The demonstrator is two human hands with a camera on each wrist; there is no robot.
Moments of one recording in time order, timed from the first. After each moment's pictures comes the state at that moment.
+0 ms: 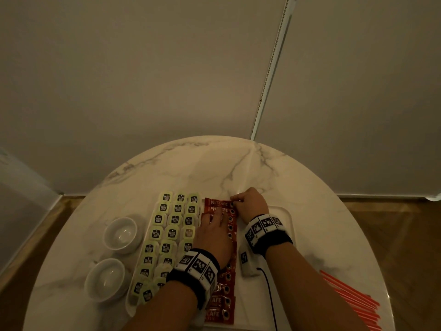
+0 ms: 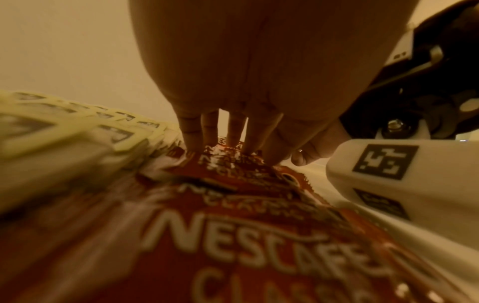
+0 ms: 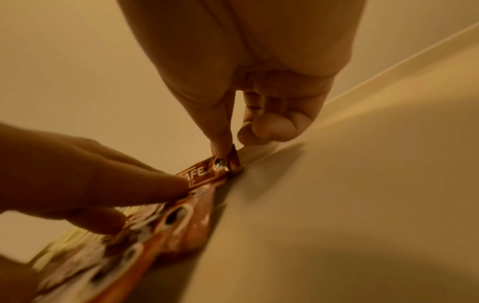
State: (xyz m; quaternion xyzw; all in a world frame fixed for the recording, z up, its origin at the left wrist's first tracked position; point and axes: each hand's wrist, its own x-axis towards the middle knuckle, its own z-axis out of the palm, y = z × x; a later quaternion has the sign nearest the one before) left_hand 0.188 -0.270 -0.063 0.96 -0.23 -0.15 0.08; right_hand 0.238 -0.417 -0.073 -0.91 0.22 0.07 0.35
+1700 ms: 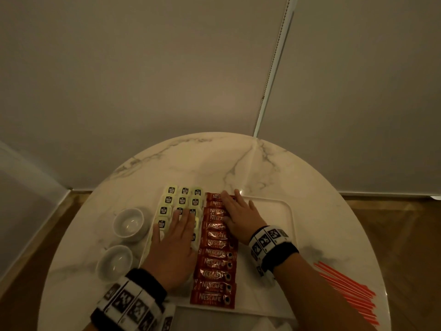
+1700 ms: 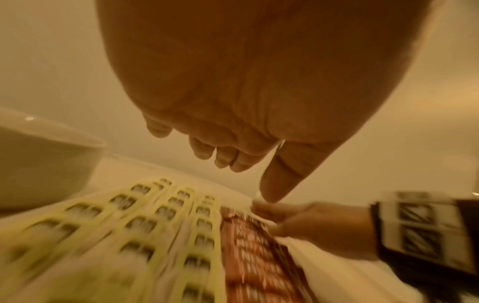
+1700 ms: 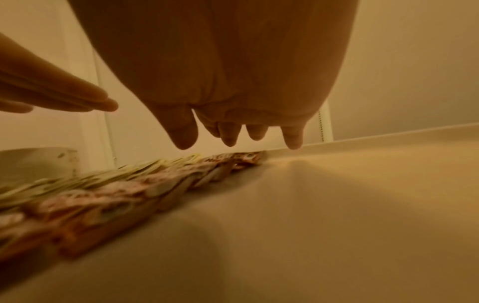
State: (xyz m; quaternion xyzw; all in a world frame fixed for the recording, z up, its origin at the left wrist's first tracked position) left_hand 0.150 -0.177 0.005 0.94 -0.18 -0.27 0.07; right_hand 0.184 -0.389 -0.057 -0.96 -0.04 0.19 0.19
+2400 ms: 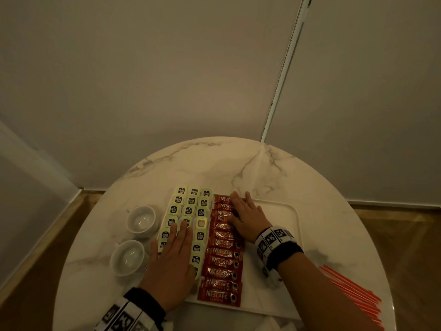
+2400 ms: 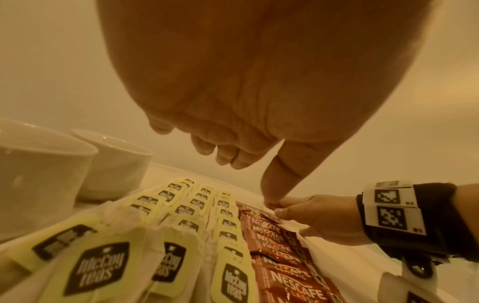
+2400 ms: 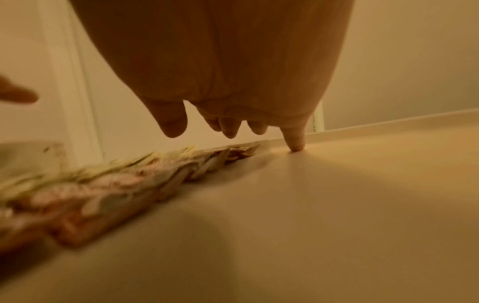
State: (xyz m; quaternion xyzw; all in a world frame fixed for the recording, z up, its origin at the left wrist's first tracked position) left_hand 0.116 -0.151 -0.002 0.95 -0.18 -0.27 0.06; right_hand 0.187 -0.389 -0.062 -0.95 0.00 0.20 0.25
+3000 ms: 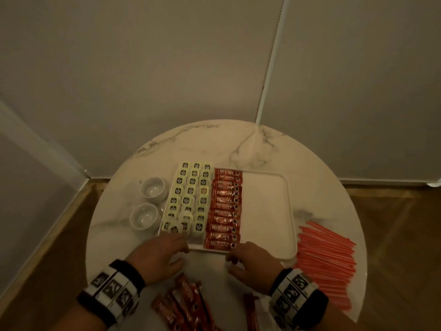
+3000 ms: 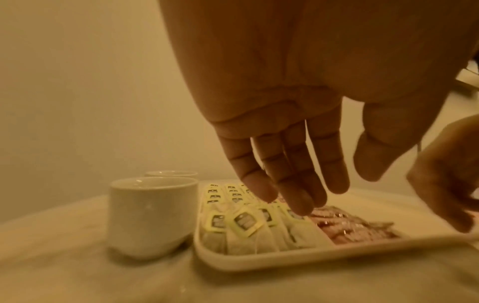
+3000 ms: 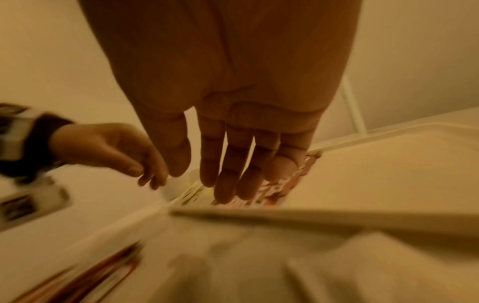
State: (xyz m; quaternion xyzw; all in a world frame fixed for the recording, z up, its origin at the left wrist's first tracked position) left_hand 0.068 -0.077 -0.009 0.90 -0.36 -0.20 0.16; right_hand -0.007 -0.342 -0.009 -0.93 -0.09 0.25 0.25
